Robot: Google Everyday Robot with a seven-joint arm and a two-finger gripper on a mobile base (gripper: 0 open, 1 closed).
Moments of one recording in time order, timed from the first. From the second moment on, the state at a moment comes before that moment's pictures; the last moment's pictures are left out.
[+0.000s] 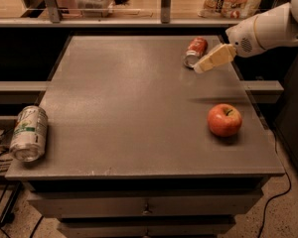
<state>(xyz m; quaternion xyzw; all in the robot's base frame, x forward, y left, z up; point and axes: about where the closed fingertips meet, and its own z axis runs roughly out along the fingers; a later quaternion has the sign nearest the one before) 0.687 -0.175 0.922 -0.43 0.79 0.12 0.43</state>
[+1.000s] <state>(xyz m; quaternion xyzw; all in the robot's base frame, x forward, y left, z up) 0.744 -0.149 0.903 -0.39 0.78 0.17 0.46</state>
